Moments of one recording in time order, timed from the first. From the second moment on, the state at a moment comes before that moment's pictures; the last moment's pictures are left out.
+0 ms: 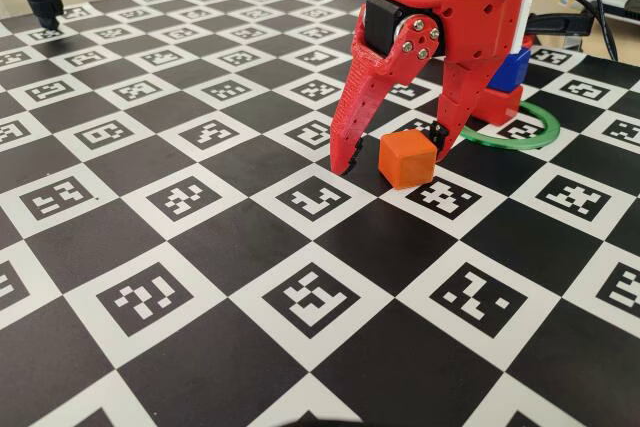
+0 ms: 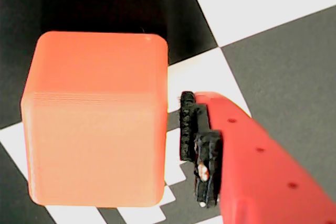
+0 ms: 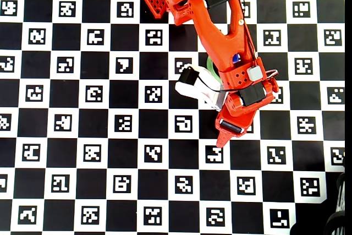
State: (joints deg) arm -22.9 71.7 93.4 62.9 47.8
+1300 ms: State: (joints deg) arm -22.1 82.8 96.6 68.4 42.9
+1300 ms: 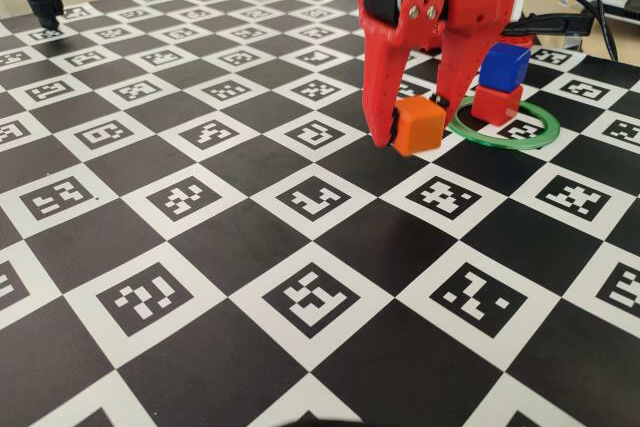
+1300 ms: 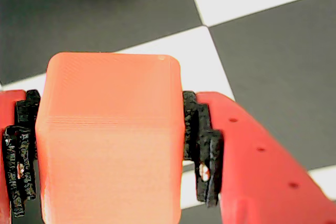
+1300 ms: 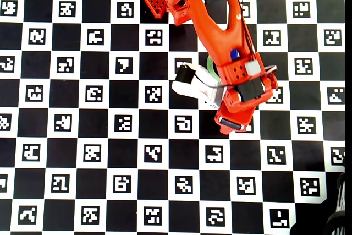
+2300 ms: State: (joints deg) arm -22.1 105.9 90.7 97.8 33.1
